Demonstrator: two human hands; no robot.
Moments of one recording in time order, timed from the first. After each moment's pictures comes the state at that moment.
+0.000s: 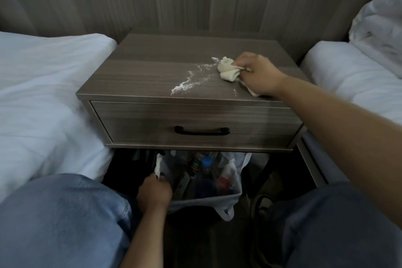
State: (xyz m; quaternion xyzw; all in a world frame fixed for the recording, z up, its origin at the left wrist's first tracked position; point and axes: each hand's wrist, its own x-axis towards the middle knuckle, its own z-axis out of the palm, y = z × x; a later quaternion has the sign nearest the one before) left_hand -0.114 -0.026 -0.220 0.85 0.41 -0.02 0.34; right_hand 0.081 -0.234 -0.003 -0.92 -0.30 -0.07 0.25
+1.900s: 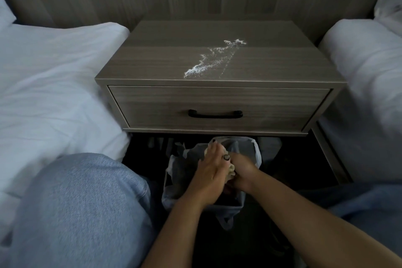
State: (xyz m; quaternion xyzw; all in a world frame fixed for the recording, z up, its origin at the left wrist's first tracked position) left_hand -0.127 -0.091 -0.204 0.87 0.01 -0.10 0.48; right_hand -0.070 -0.199 -0.197 -0.60 0.20 0.34 0.70
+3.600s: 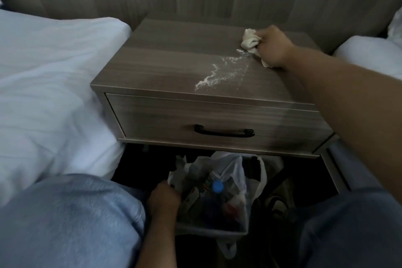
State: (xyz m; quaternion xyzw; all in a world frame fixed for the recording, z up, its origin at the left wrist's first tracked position) left_hand -0.116 -0.014 -0.234 0.85 0.40 -0.16 0.30; right_hand 0.171 -0.189 -0.005 -0.95 -0.19 -0.07 0.22
